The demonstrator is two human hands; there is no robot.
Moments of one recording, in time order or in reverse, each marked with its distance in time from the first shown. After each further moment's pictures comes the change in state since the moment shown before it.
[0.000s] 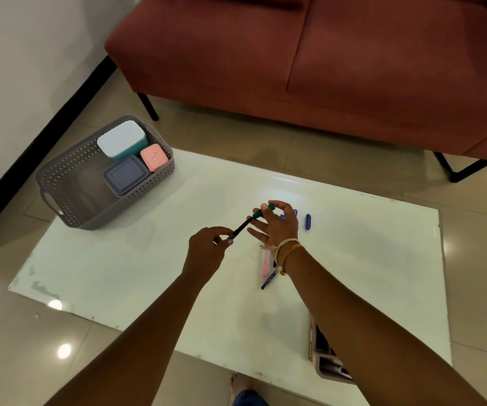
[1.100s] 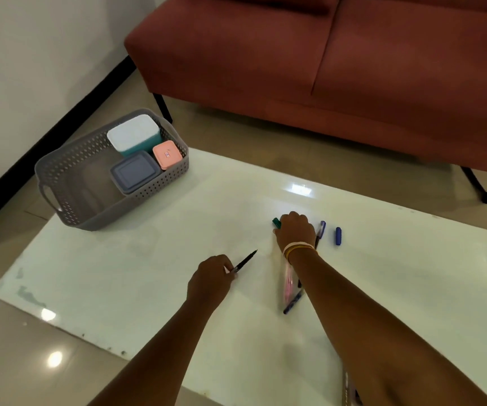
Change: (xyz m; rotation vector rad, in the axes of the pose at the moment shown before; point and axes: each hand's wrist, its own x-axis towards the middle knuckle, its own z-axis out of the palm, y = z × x) left_hand 0.018 -0.088 0.025 0.319 -0.063 -0.107; right_hand 0.115 0.052 -0.010 -1.909 0.117 -0.477
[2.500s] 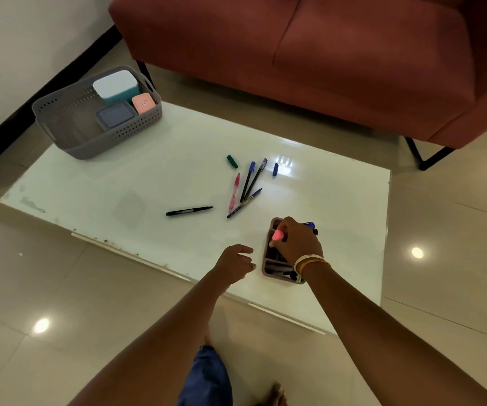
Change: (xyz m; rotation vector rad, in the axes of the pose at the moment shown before) left_hand -0.216 0.091 0.091 -0.703 -0.460 -0.325; right_hand -0.270 0.150 -0.050 0.360 -0.099 0.020
